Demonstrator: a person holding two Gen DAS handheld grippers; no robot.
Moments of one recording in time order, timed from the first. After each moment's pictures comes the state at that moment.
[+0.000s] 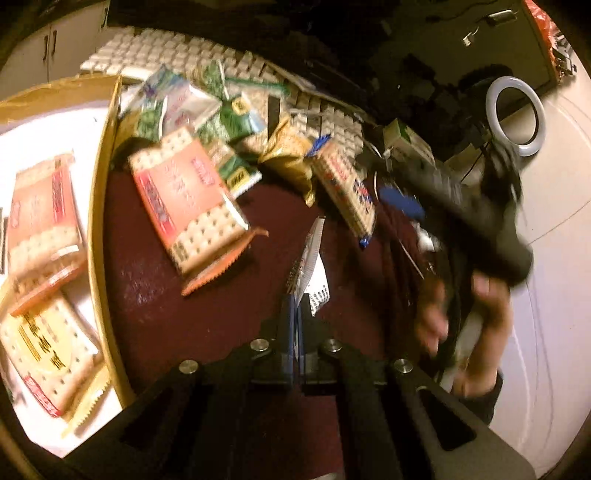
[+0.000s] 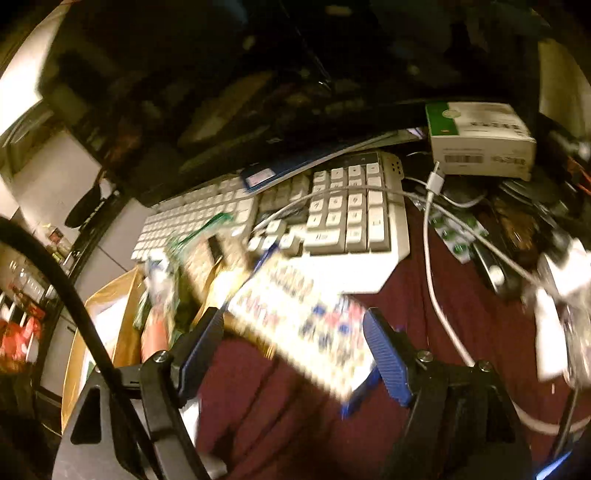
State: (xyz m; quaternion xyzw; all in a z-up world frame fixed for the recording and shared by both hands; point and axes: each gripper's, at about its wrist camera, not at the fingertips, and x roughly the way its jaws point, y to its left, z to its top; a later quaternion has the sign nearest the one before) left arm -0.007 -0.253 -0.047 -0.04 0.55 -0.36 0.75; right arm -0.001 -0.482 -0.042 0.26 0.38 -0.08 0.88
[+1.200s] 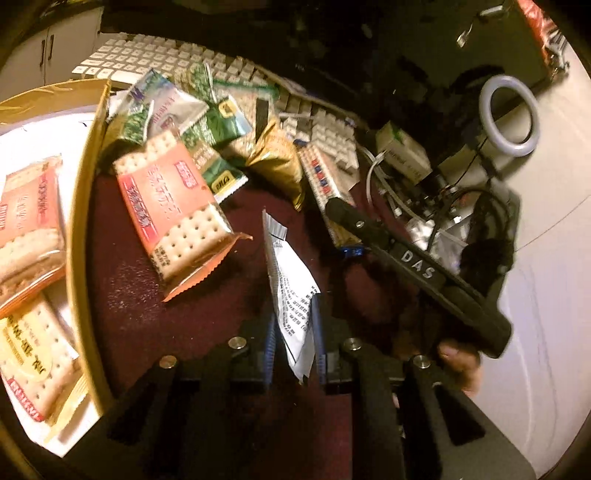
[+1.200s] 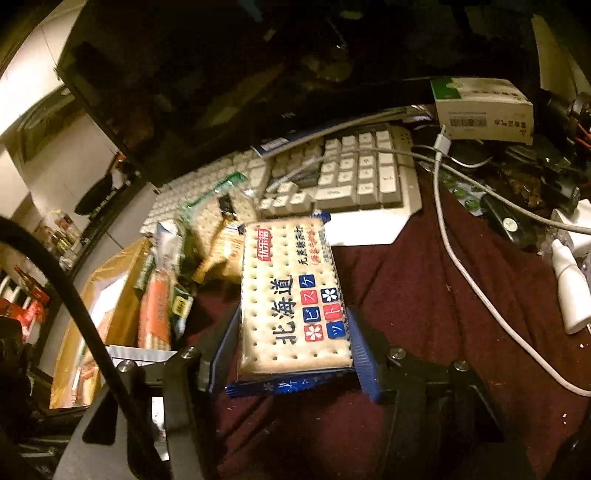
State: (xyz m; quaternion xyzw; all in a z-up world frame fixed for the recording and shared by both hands) left arm -0.005 -0.262 -0.048 -0.05 0.53 -0.37 0.76; right arm -0.042 -0.443 -0.063 0.24 0.36 -0.04 0.90
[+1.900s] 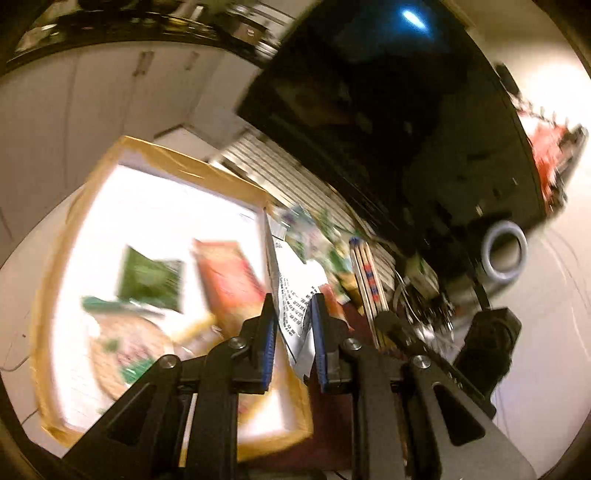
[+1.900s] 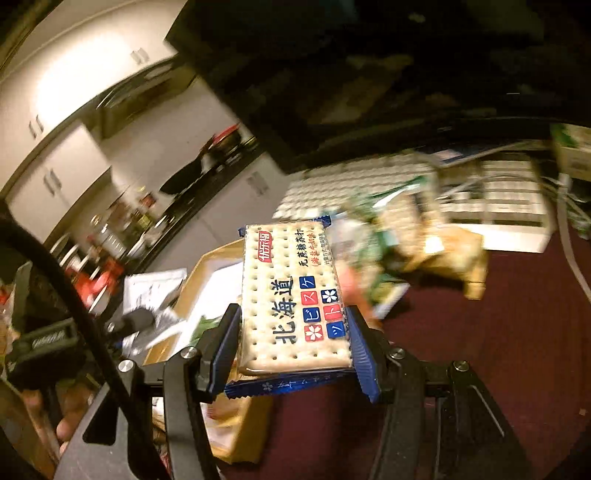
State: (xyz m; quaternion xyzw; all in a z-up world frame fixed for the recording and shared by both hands) left arm 0.028 -0.077 0.023 -0.19 0.44 -0.28 0.83; right arm -0.021 -0.317 -0.010 0.23 0.34 0.11 0.90
